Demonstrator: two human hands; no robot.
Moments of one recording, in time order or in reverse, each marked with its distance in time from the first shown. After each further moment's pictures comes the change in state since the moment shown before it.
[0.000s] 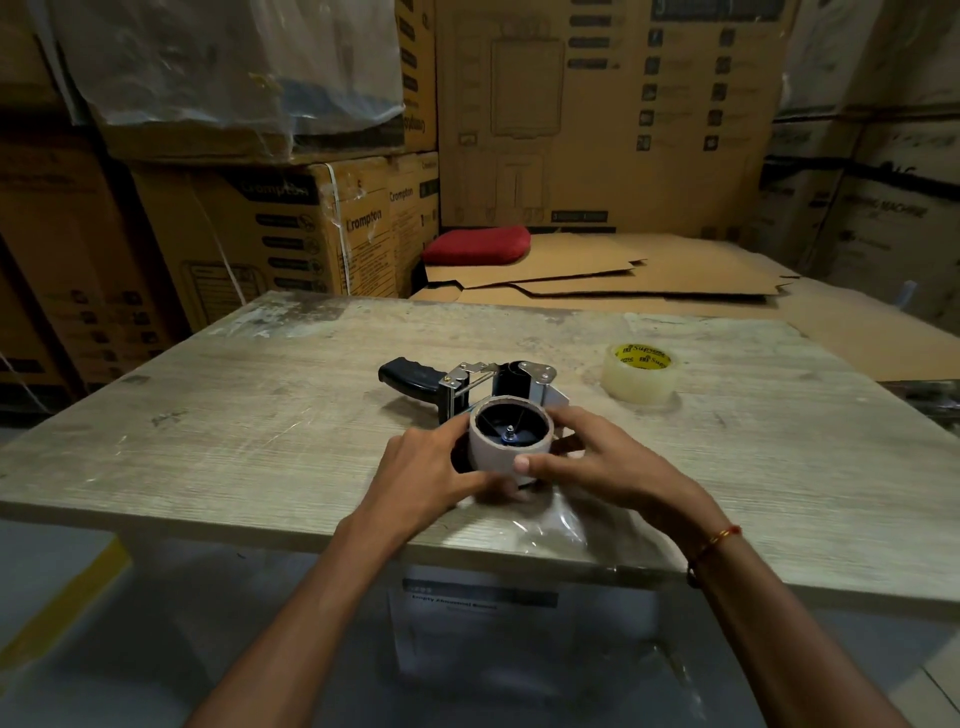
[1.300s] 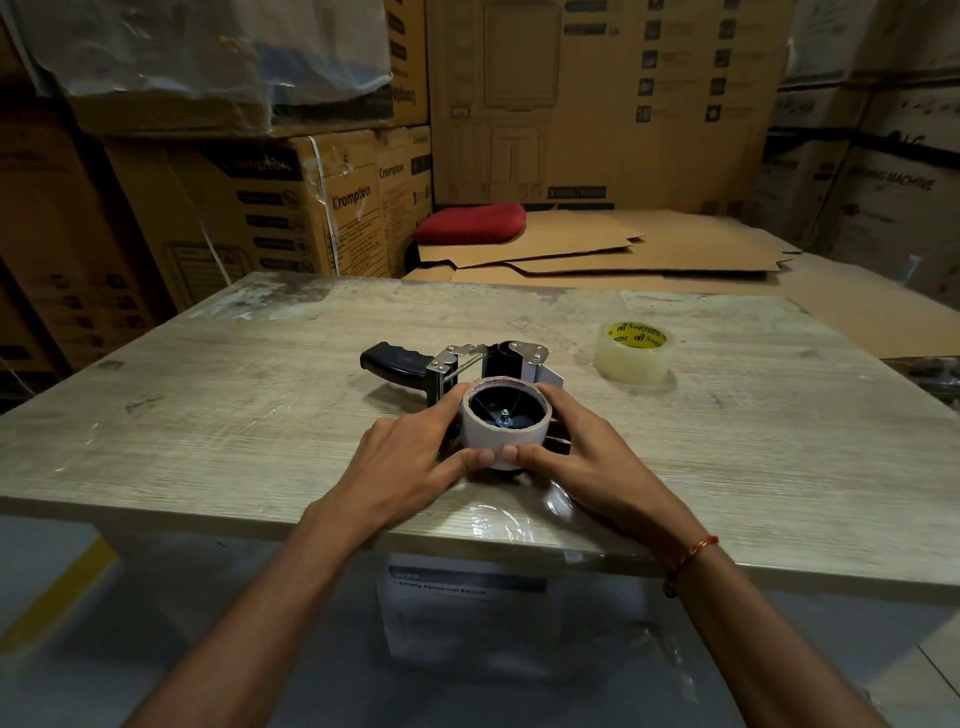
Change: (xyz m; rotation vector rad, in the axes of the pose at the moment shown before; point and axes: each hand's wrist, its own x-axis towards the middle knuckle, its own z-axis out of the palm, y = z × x) left_hand 0.001 -0.006 -0.002 0.133 -0.057 0.207; right_hand 0.003 0.037 0.017 0.113 0.145 -0.115
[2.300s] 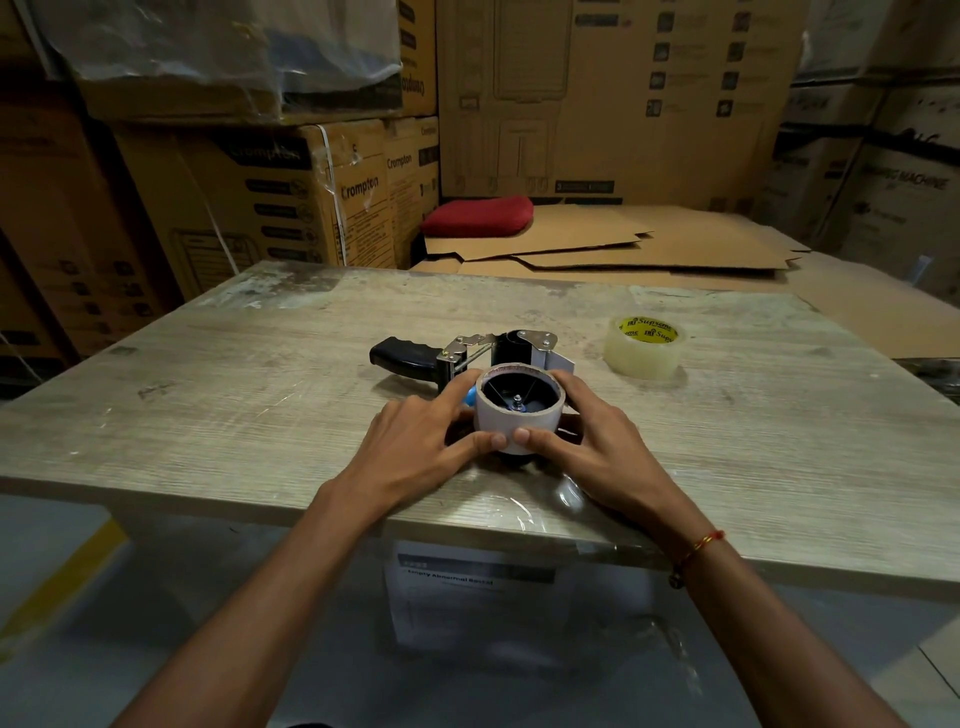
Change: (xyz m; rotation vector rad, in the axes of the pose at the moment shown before) left_hand 0.003 -0.003 -0.003 -0.054 0.031 -0.030; right_hand -0.003 -0.005 0.003 -0.049 0.063 -0.042
